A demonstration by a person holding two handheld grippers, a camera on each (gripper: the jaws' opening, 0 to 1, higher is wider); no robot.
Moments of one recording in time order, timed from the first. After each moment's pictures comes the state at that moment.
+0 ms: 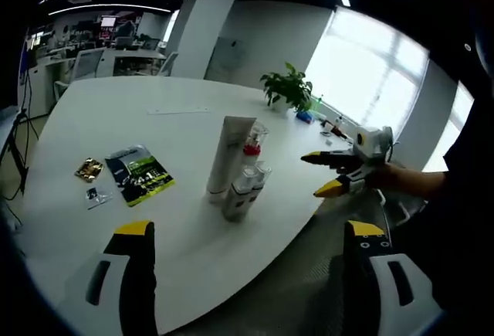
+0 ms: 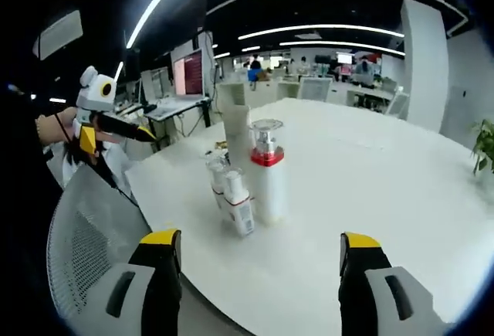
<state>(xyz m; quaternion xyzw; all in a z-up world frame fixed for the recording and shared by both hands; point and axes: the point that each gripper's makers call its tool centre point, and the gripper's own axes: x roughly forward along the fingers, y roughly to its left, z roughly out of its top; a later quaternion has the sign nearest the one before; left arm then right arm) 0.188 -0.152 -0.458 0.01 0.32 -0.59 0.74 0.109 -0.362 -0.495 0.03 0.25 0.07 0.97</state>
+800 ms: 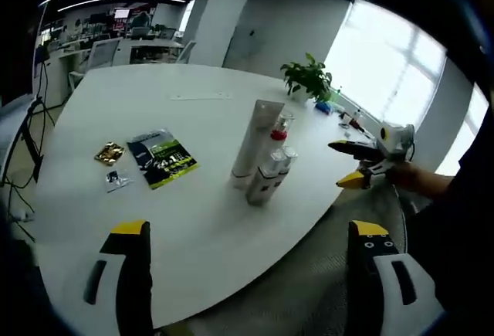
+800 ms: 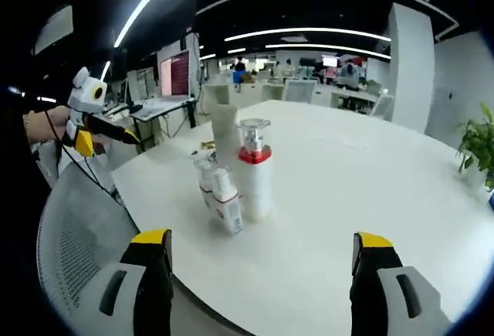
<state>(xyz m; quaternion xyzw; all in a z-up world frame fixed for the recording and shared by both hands) 0.209 -0.134 -0.476 0.02 0.35 -0.55 0.75 0.105 -0.364 -0.503 0.01 0.26 0.03 0.96</state>
